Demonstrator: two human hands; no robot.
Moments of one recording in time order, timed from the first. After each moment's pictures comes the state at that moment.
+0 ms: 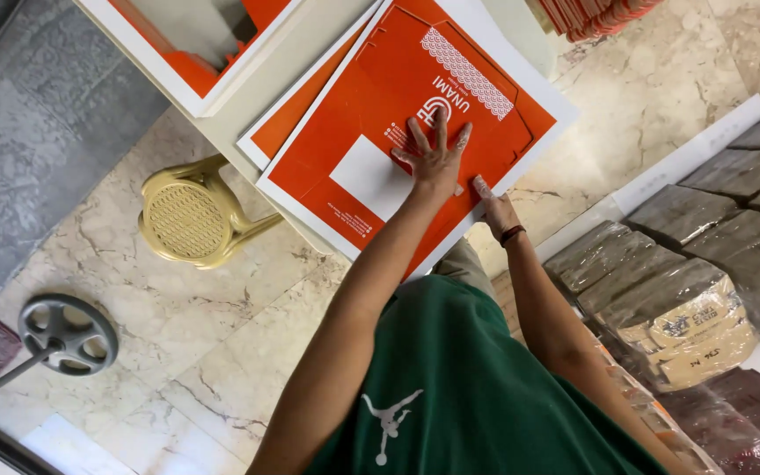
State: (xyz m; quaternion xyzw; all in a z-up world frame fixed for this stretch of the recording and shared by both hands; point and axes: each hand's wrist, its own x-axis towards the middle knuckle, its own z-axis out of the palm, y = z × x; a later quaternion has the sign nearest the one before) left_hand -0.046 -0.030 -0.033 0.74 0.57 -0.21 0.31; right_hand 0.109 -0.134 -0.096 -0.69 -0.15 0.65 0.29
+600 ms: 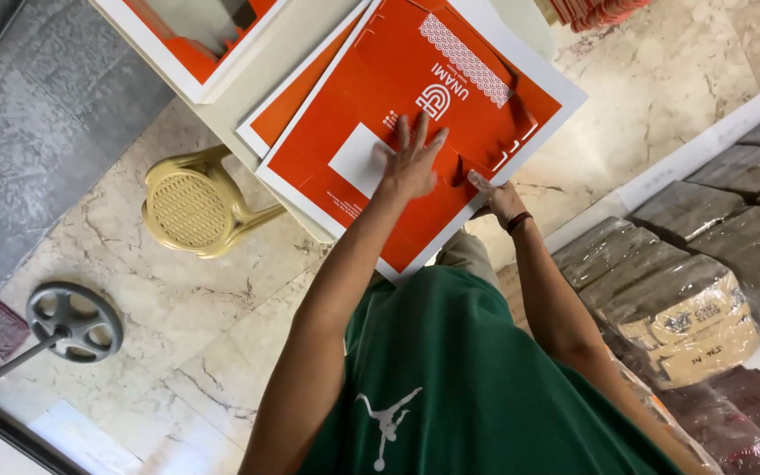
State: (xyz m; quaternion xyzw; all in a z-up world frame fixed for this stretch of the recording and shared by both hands) left_hand -0.092 -0.045 -0.030 0.74 0.54 -0.15 0.37; right_hand 0.157 -0.142 -0.190 -0.65 -0.23 0.68 0.24
